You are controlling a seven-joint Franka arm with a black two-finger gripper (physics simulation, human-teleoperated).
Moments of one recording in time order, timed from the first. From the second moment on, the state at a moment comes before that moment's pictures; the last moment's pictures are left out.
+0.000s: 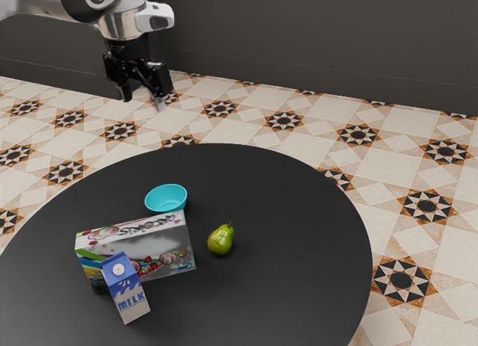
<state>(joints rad) -0.20 0.03 0.17 -1.51 0.04 1.58 0.04</state>
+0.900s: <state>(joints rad) -0.33 0.23 0.14 -1.99 -0.01 2.22 0.33</state>
